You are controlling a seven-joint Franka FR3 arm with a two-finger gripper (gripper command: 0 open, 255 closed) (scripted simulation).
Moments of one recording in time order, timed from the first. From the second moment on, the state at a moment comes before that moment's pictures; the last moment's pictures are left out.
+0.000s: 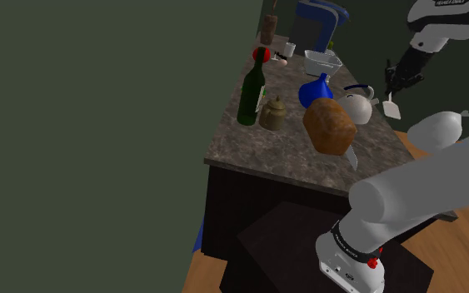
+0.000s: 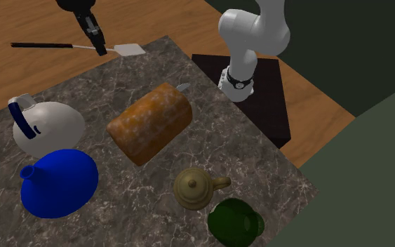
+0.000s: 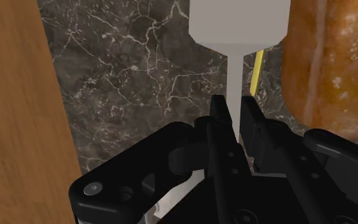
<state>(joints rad) -0.45 -0.31 -0.56 -1.98 -0.16 1.77 -0.09</state>
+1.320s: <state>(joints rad) -0.74 0.36 -0.82 -1.37 0.30 1.67 -0.68</state>
